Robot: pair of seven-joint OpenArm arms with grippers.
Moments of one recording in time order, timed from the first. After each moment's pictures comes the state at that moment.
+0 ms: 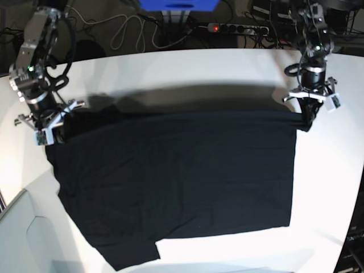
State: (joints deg) left arm 28.5 -13.9 -24.8 102.5 -33.1 -5.4 15.1; right arm -14.3 11.9 23.7 112.3 12.6 27.9 -44.8
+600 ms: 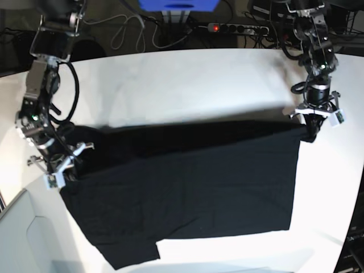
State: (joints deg) left arm 17.9 -16.8 -24.1 94.3 -33.1 -5.2 19.3; right arm 5.6 12.6 15.6 94.2 12.4 28.1 -44.5
